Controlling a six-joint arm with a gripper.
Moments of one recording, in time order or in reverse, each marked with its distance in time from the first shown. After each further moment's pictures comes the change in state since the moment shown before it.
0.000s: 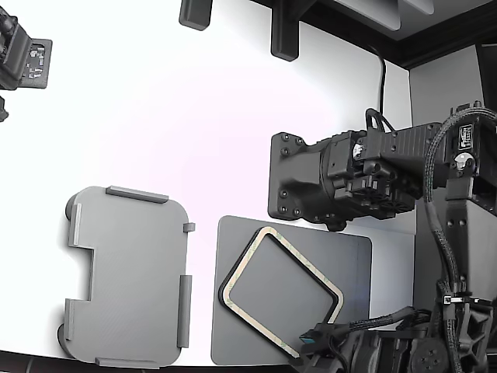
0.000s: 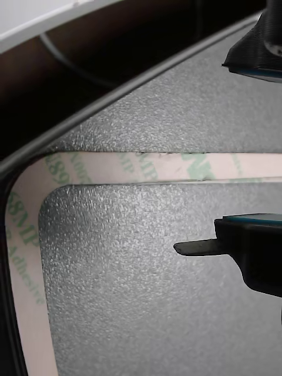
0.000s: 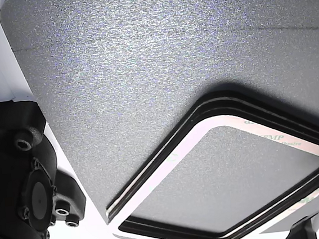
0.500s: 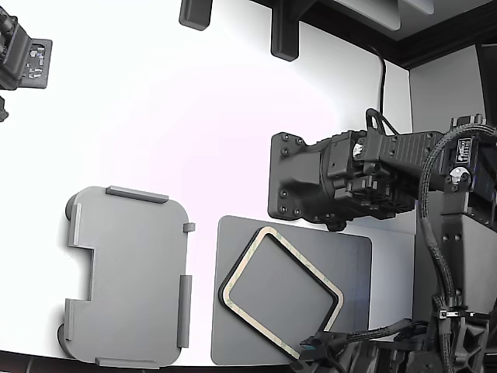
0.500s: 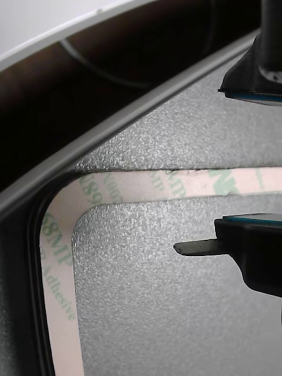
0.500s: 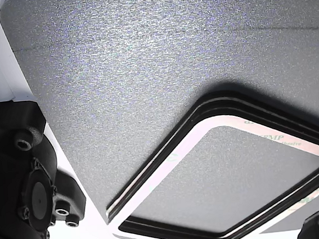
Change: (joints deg) arm 0.0 -5.0 -6.2 2.5 -1.5 -0.4
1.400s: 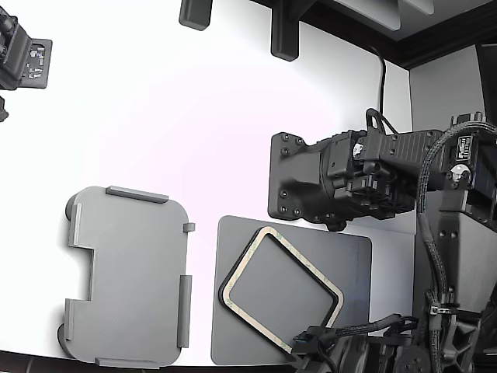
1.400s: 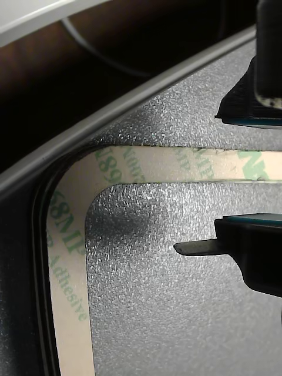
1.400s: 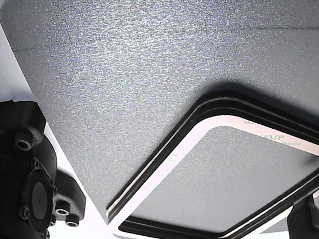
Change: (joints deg) arm -0.6 1.0 5.8 -4.8 -0.5 -1.1
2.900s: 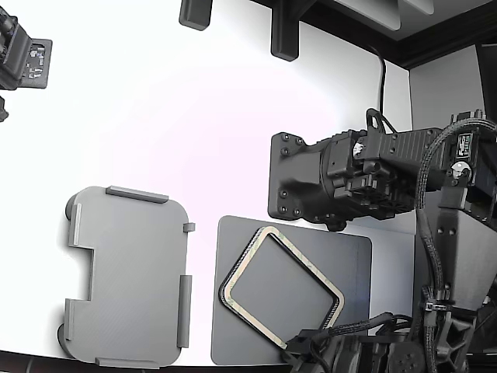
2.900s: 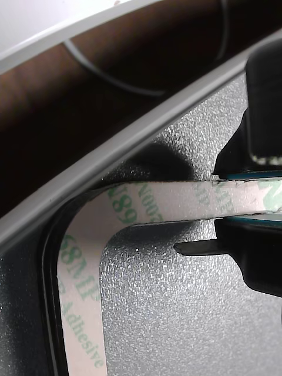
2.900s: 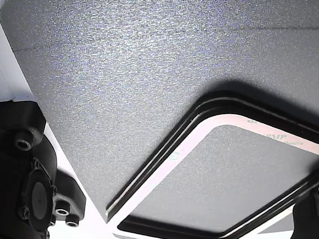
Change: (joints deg) arm -0.6 0.8 3.5 -5.4 0.5 0.2
